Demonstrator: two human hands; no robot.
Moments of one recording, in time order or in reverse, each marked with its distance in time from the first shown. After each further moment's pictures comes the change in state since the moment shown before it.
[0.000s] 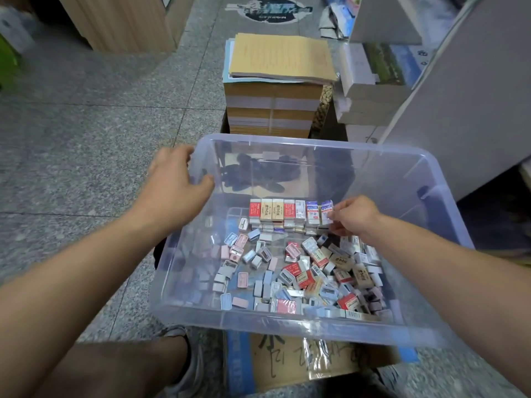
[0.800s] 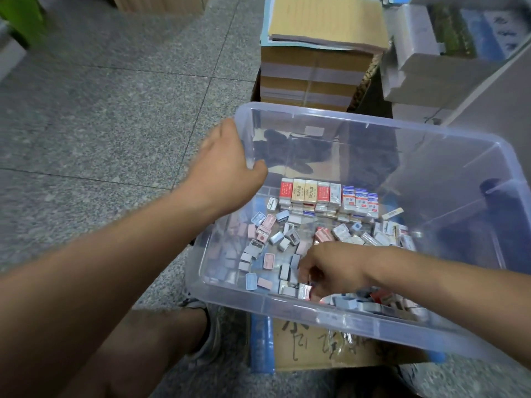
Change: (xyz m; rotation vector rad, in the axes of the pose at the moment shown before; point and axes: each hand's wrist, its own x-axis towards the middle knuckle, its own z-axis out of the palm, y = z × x) left_hand -0.008 0.009 0.010 0.025 -0.054 -0.021; right_hand -0.069 0.017 0.078 -1.165 -0.876 -0.614
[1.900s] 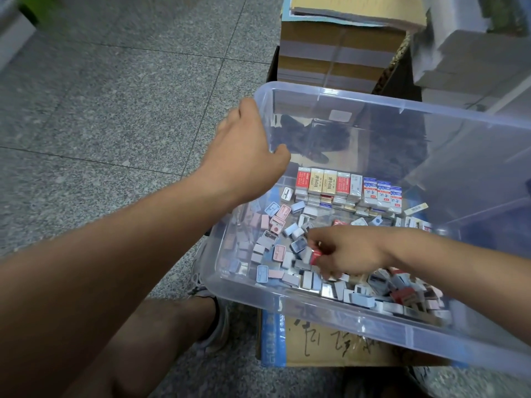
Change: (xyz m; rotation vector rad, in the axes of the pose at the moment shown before) left_hand 0.005 -0.003 0.001 -0.013 -0.017 0.003; right_hand 0.008 -0.006 -0.021 0.277 0.007 0.039
